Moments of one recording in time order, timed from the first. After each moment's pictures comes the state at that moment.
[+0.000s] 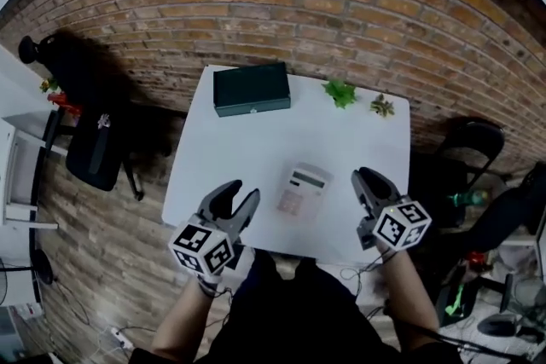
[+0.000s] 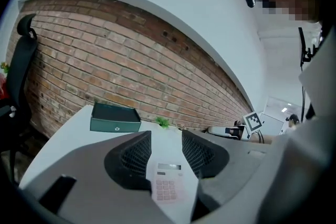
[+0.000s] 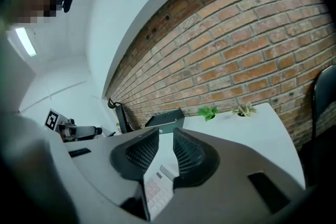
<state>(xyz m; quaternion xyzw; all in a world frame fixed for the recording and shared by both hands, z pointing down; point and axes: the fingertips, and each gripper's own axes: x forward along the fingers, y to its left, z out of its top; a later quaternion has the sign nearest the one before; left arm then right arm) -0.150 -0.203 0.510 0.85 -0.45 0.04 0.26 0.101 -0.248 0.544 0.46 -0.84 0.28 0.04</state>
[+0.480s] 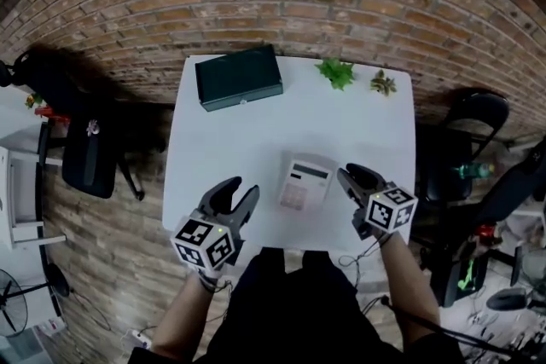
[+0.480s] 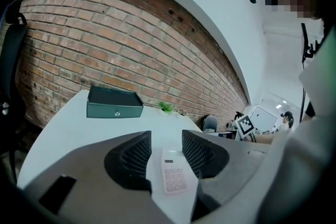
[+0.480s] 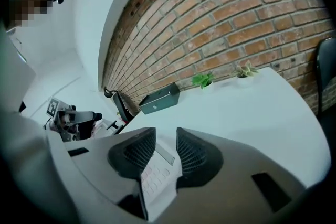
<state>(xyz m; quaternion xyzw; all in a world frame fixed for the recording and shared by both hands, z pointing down) -0.148 -0.236 0.573 0.86 -0.41 0.10 0.30 0.084 -0.254 0.655 0.44 -0.82 0.36 0.10</state>
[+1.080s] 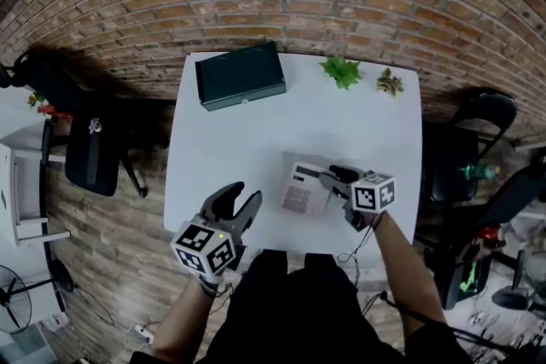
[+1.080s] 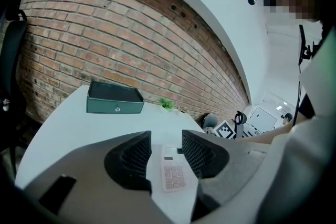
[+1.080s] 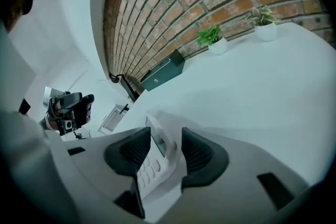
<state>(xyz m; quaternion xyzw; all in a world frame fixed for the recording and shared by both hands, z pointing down) -0.144 -0.236 0.585 0.85 -0.40 0.11 0.32 0.041 -0.261 0.742 0.33 -0.82 0.44 0.16</state>
